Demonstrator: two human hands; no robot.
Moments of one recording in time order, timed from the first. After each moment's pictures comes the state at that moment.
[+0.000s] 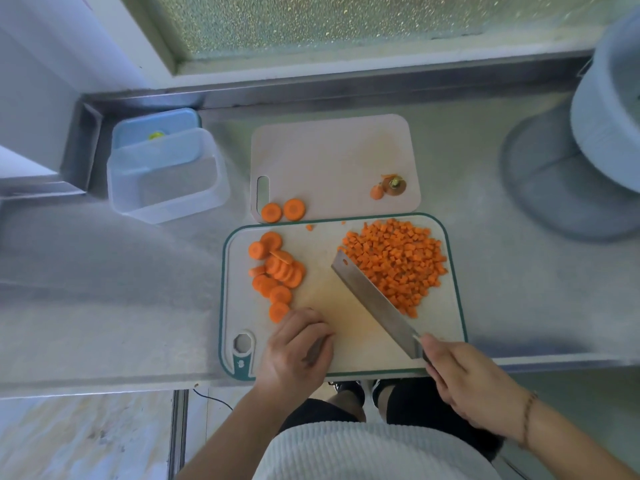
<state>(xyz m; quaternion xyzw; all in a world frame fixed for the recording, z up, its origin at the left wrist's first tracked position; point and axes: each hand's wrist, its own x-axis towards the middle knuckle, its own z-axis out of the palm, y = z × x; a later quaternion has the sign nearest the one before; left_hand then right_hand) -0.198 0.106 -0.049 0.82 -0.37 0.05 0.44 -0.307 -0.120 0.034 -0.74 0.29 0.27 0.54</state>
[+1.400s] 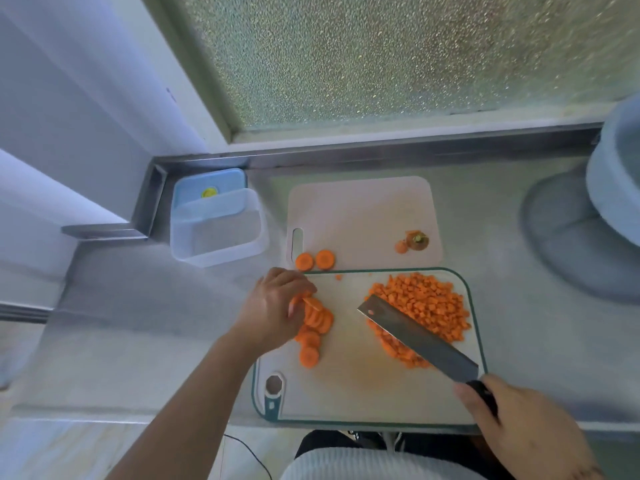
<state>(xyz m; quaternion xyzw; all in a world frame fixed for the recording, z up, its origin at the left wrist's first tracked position) -0.055 0.123 -0.005 0.89 -0.37 -0.06 0.26 -0.307 -0.144 0.038 -0.96 0.22 0.11 0.12</state>
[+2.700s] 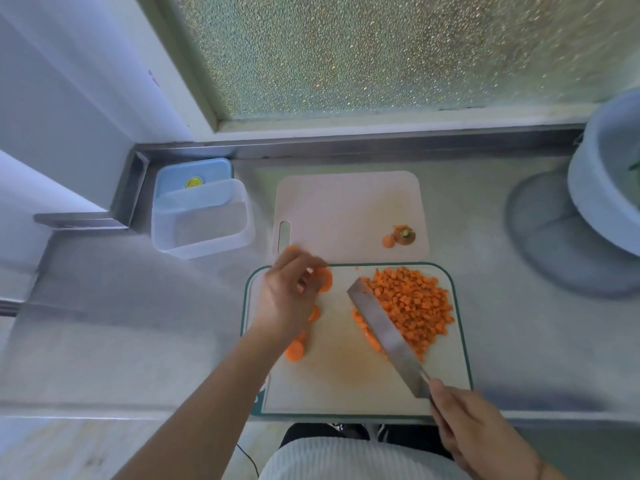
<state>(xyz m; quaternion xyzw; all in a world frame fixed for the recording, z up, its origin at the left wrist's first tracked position) -0.082 0.068 0.007 0.86 -0.24 0.01 0.44 -0.300 -0.113 0.050 -0.70 0.35 0.24 0.58</state>
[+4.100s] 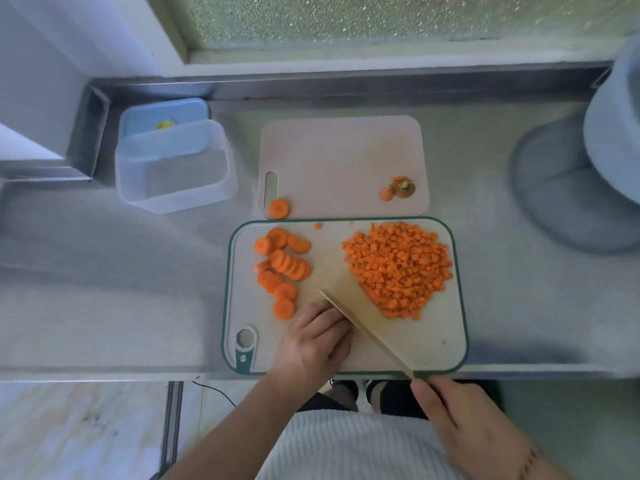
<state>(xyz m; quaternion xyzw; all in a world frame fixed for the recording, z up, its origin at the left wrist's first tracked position) -0.196 0.091 -0.063 0.81 -0.43 0.05 0.39 -0.334 -0.100 0.031 -0.86 0.20 0.22 0.41</state>
